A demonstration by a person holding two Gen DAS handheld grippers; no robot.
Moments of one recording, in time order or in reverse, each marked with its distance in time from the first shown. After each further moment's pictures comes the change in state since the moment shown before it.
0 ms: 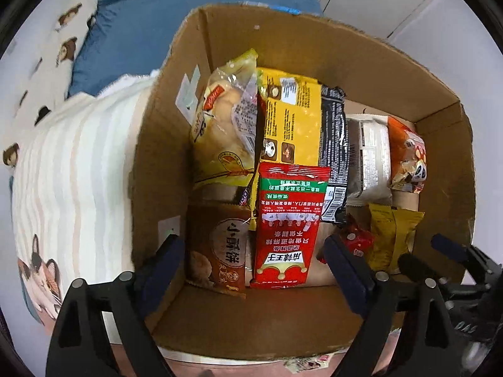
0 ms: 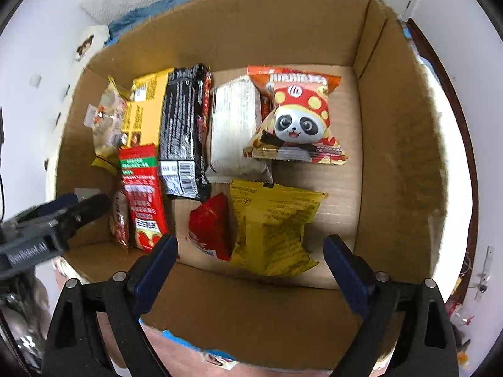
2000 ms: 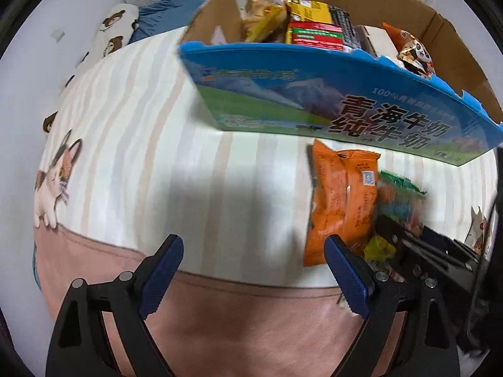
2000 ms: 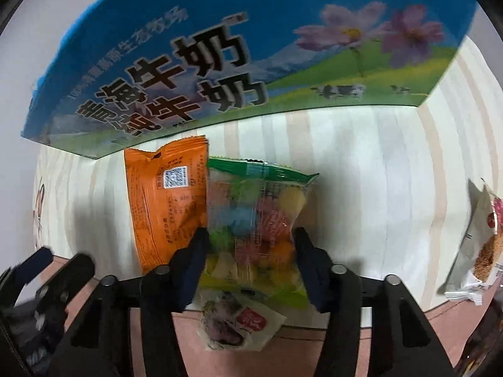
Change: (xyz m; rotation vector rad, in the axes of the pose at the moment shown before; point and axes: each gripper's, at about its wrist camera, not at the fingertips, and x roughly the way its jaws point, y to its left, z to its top) left arm 0.025 0.000 -0.182 -0.013 -0.110 0.160; right arm 0.072 0.012 -0.166 0.090 -0.101 0.019
